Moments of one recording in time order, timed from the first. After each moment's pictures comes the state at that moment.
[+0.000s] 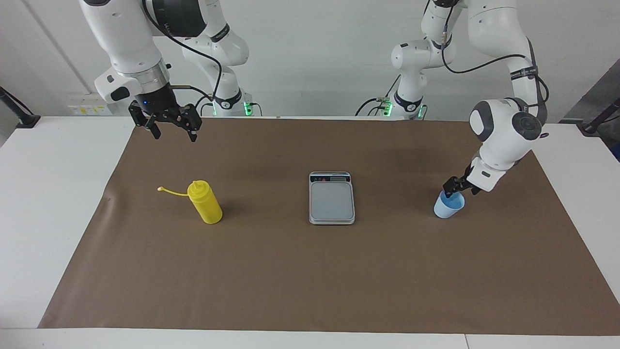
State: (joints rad) left arm 0.11 0.16 -0.11 -2.09 -0.02 2.19 -0.06; right arm -0.04 -0.02 0.09 -1.63 0.00 1.63 0.15
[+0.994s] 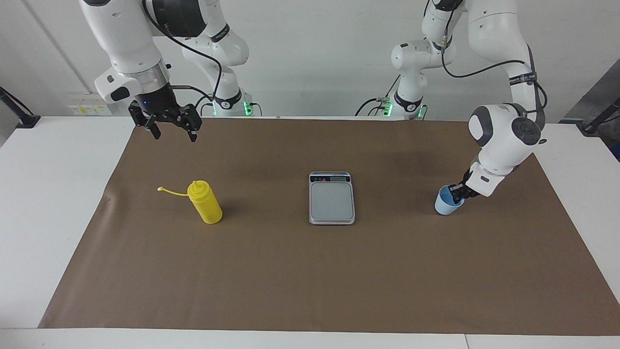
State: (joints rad) left arm 0.11 0.19 -0.12 -2.02 -0.03 2.17 -0.05; right arm -0.04 -0.02 0.09 -1.63 0.00 1.63 0.15
